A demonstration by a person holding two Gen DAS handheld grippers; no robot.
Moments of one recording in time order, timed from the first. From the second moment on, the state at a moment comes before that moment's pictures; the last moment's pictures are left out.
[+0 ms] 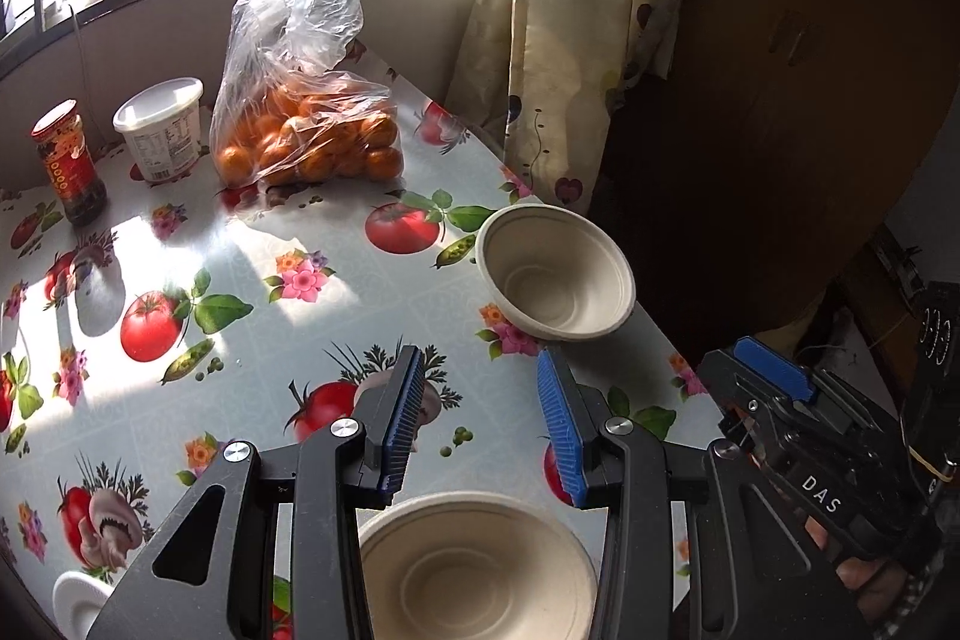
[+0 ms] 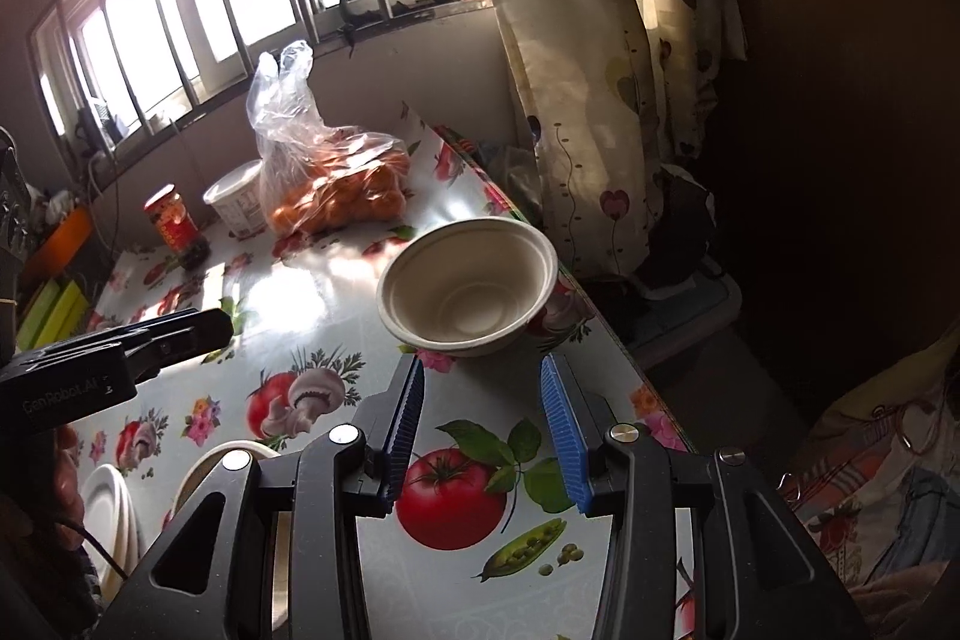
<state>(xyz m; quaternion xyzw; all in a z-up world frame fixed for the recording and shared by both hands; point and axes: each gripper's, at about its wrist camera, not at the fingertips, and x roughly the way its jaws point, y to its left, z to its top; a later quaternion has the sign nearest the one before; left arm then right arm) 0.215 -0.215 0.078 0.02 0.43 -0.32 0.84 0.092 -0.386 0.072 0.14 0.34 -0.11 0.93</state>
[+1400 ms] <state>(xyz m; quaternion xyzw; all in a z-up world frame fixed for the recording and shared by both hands) 0.301 -0.300 0.017 0.02 0.51 -0.31 0.80 0.183 -0.457 0.021 0.18 0.39 -0.09 0.90</state>
